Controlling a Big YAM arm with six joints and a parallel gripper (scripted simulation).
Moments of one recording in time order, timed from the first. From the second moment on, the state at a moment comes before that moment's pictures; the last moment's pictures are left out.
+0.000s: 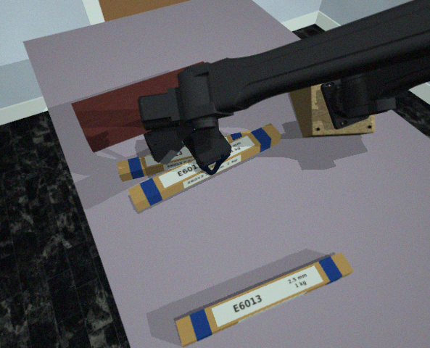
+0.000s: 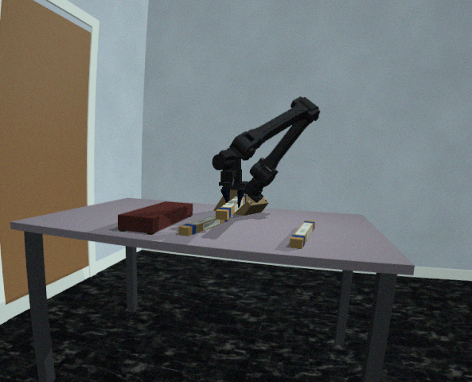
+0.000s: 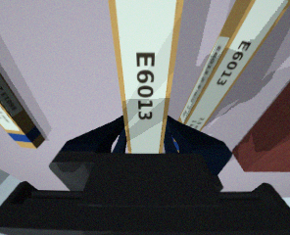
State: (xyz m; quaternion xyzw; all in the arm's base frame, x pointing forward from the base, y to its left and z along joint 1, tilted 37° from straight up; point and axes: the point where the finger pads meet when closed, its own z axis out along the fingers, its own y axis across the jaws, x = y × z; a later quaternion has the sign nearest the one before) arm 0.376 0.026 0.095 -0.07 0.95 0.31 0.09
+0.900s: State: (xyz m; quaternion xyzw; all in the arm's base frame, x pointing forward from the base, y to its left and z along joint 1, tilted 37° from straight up) arm 0.376 0.025 0.098 -0.07 0.95 0.31 0.09
